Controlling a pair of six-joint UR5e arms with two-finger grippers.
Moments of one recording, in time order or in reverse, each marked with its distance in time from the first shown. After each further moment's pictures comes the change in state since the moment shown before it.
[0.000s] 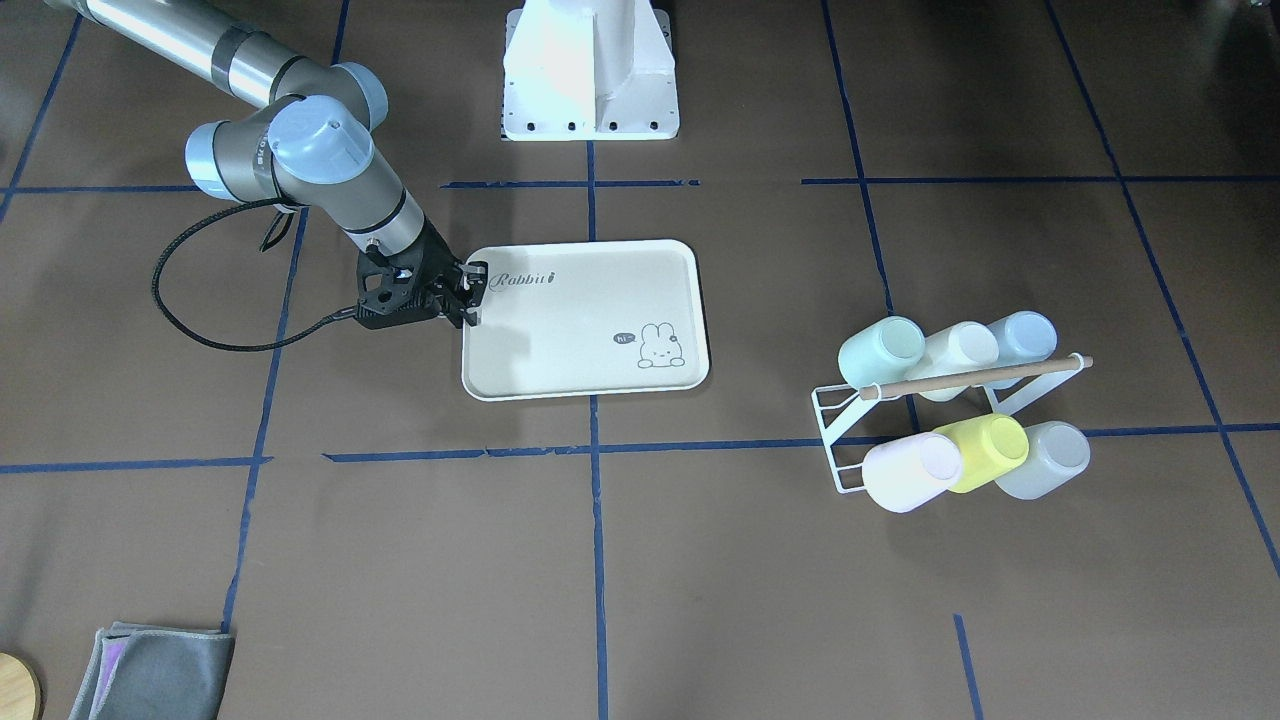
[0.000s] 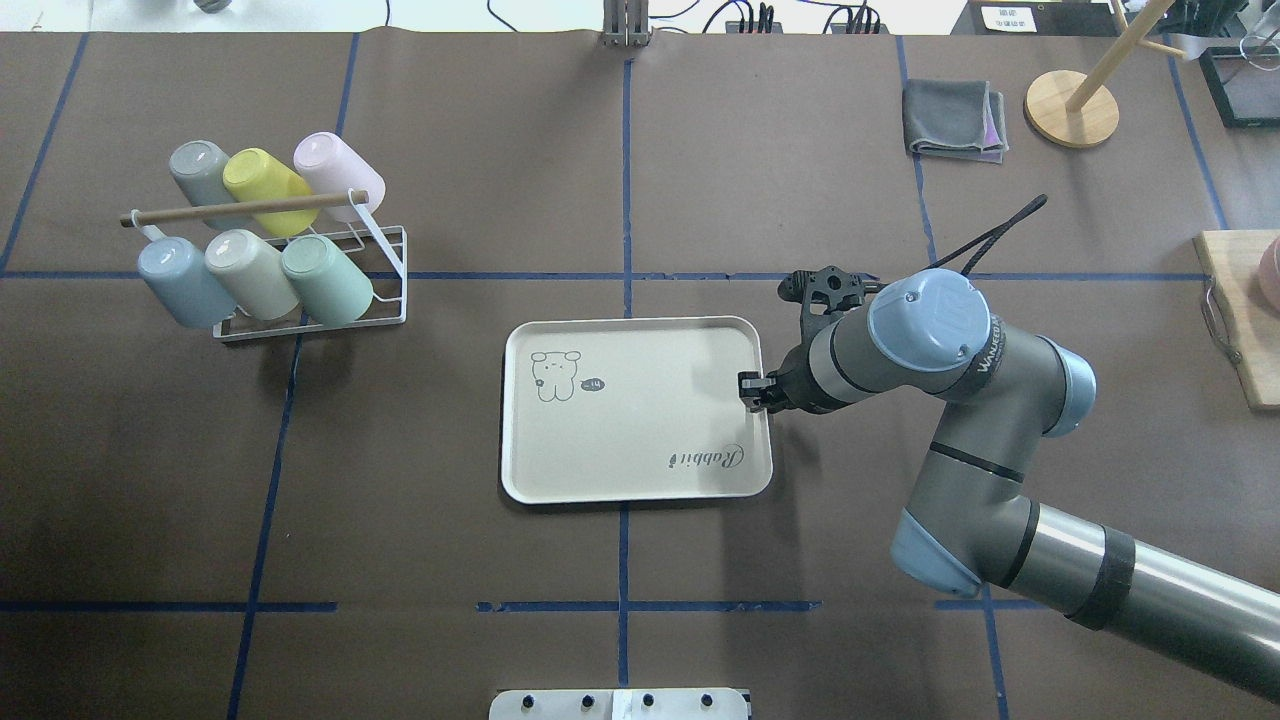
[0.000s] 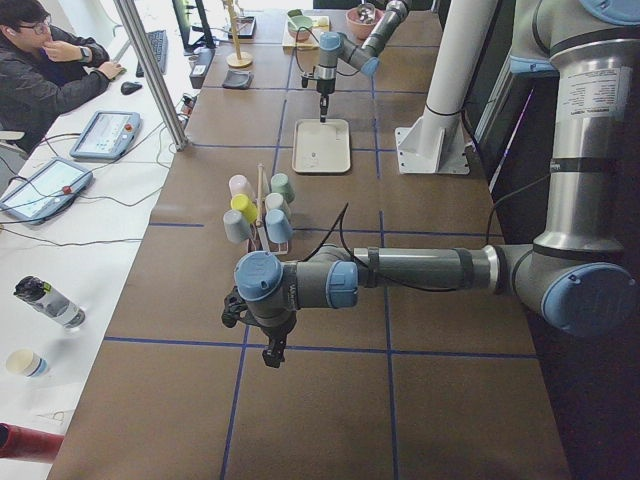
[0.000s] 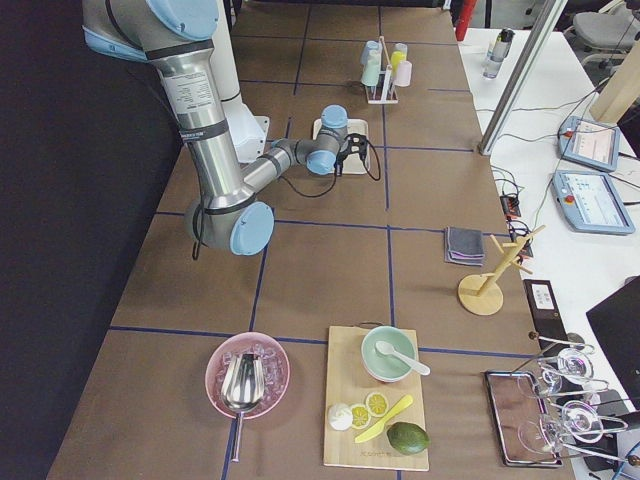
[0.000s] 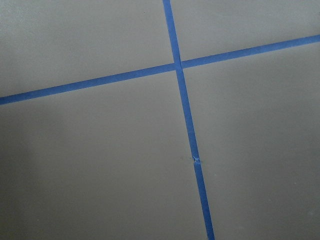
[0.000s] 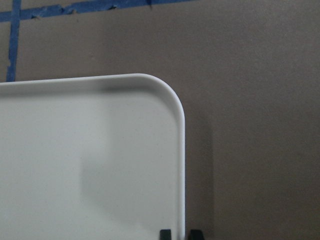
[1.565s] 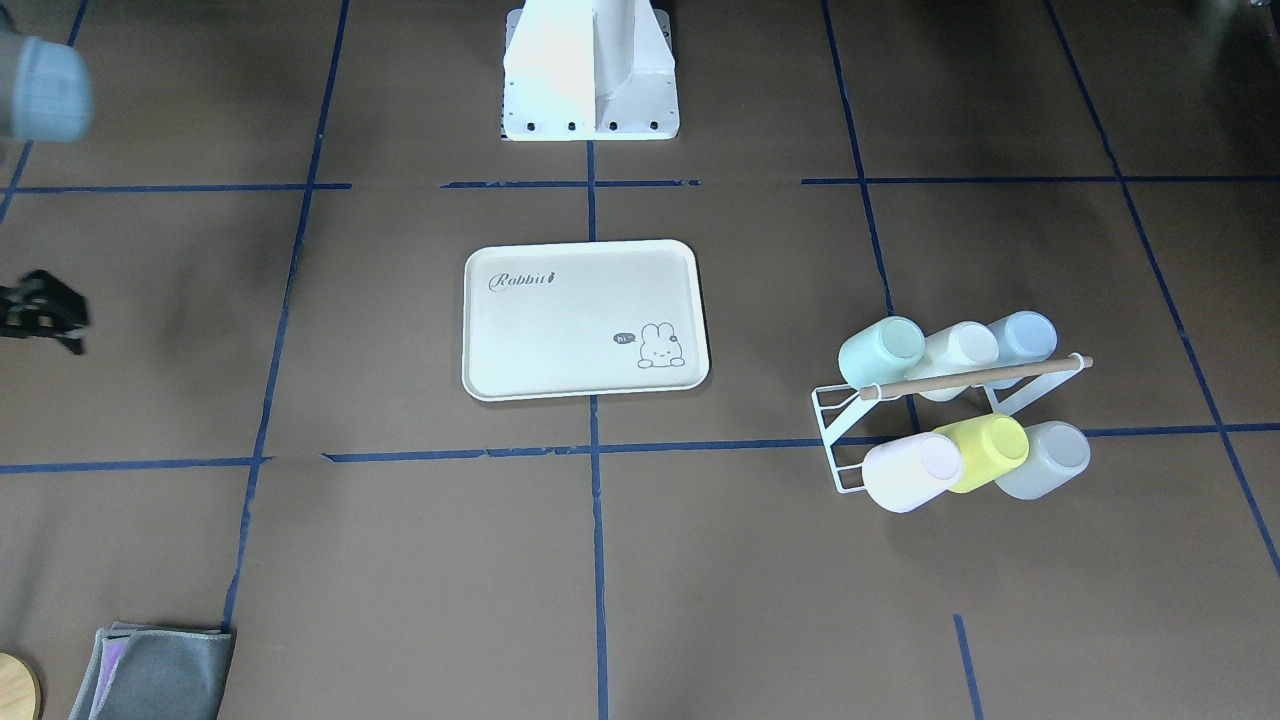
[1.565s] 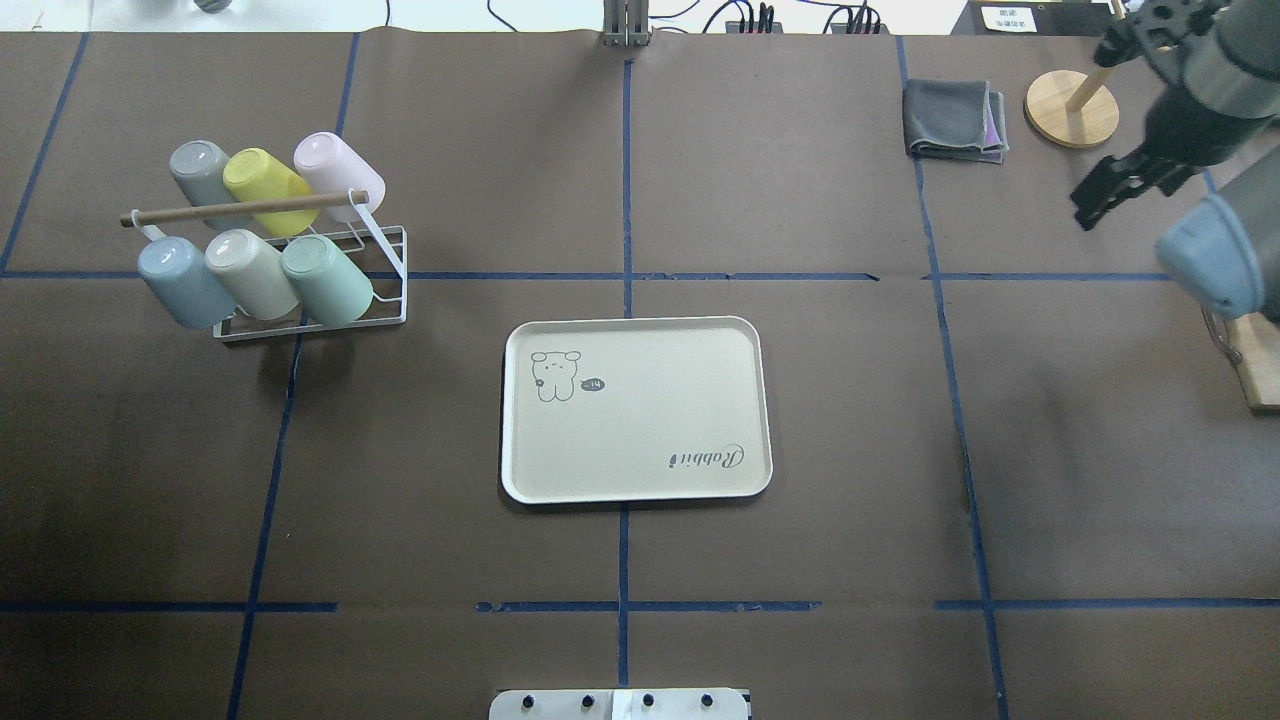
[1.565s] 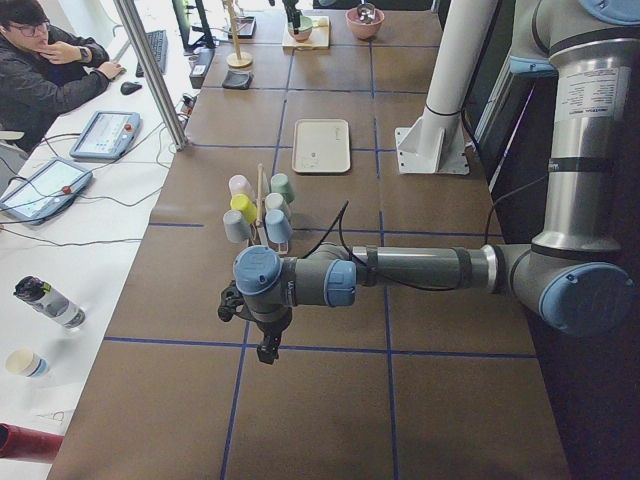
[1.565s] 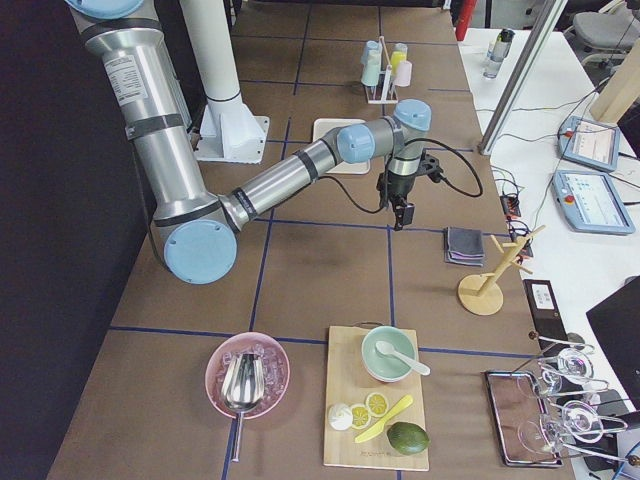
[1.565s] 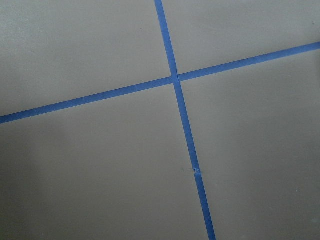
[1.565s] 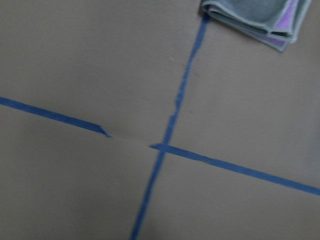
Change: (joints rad) left arm 0.005 -0.007 -0.001 -0.044 0.008 -0.008; right arm 0.692 -0.128 0.187 -0.803 0.240 -1.250
